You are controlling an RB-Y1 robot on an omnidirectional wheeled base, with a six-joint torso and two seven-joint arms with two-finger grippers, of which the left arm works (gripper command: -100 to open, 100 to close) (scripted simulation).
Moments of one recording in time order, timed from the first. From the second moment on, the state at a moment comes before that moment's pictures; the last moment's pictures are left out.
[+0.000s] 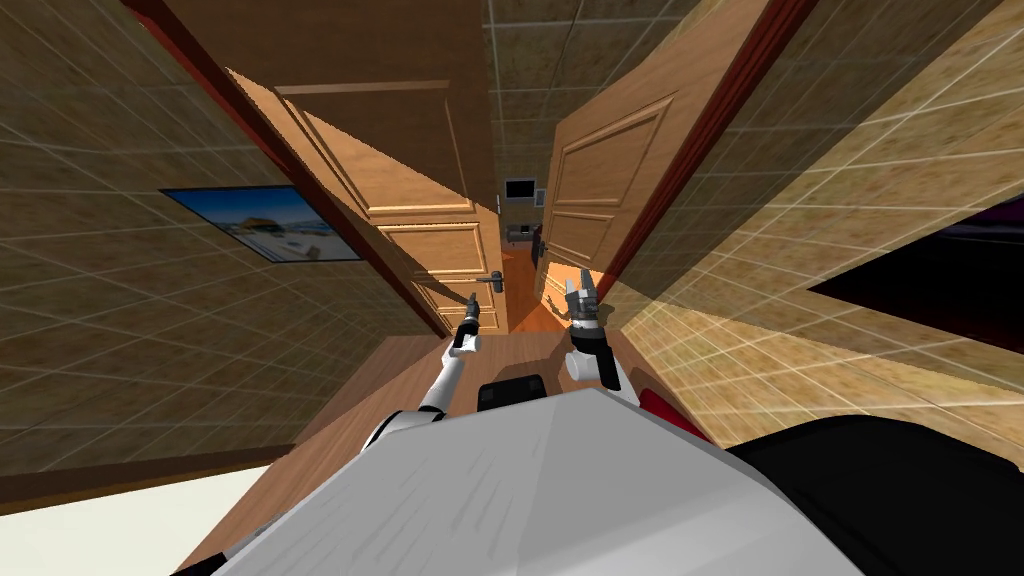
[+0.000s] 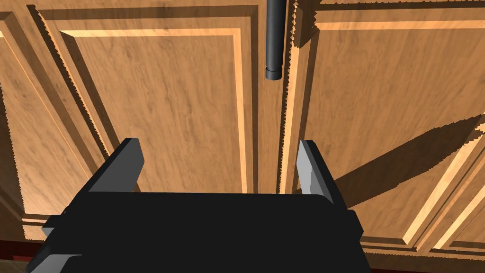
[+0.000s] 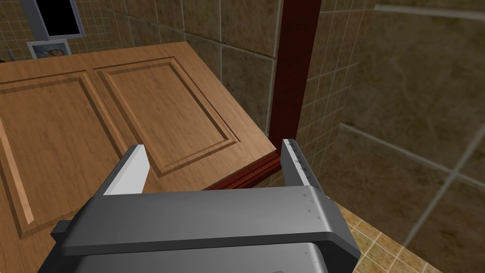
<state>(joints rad) -0.30 0.01 -0.09 -0.98 0.28 -0.41 -0.26</state>
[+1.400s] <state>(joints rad) -0.40 0.03 -0.09 -0.80 0.32 -0.43 -0.26</state>
